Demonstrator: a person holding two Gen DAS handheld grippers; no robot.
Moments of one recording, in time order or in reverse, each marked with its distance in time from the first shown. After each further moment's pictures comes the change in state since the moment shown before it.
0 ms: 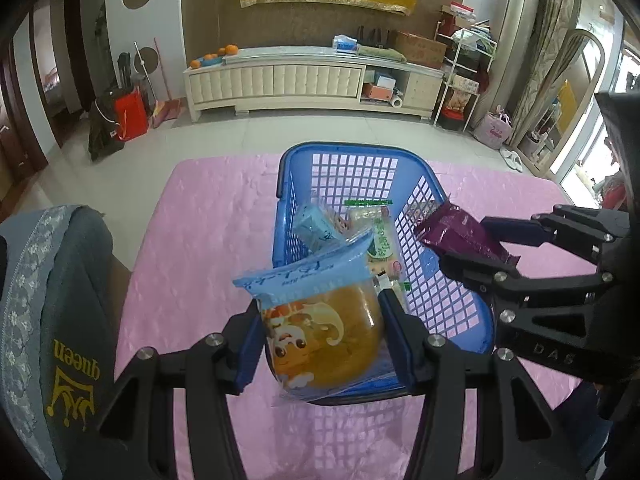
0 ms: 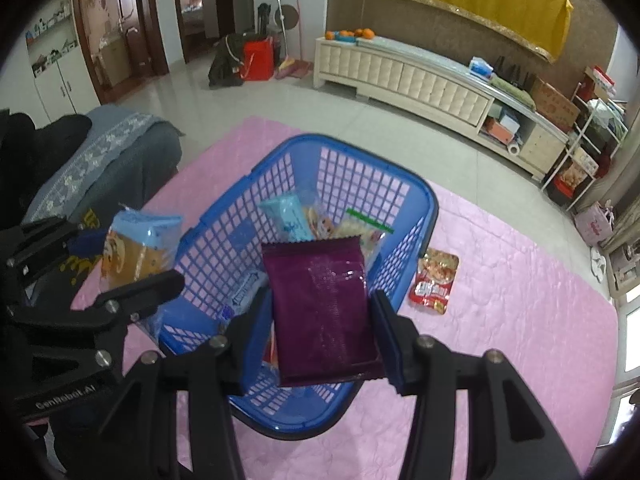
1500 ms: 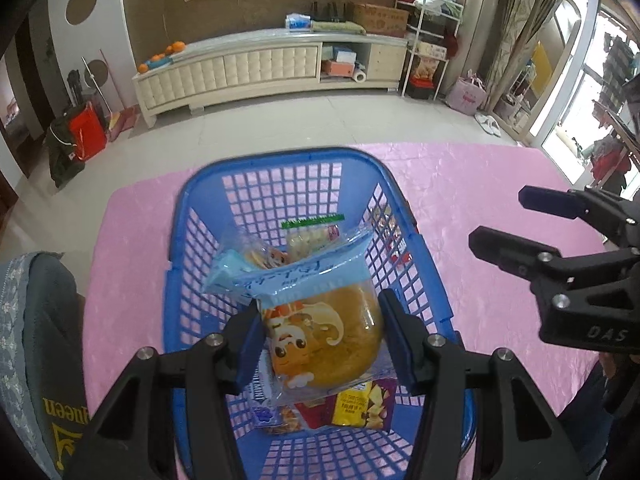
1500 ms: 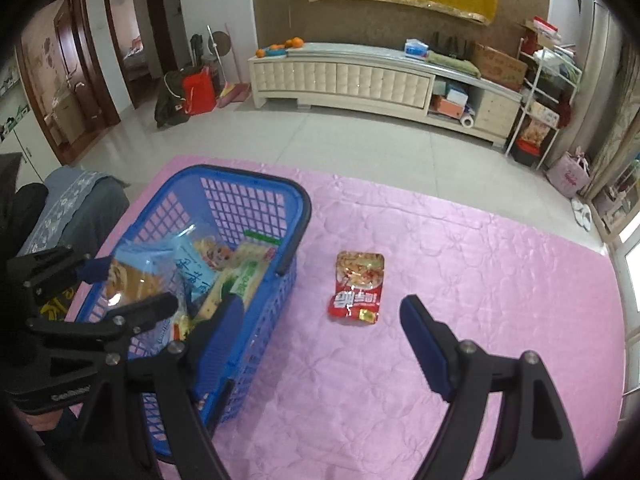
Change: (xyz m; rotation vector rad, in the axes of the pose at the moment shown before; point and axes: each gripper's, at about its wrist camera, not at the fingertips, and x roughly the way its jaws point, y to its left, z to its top) left arm 0.076 -0.047 0.043 0.133 0.095 -0.074; right arm 0.011 -0.102 -0.008 0.220 -0.061 -0.057
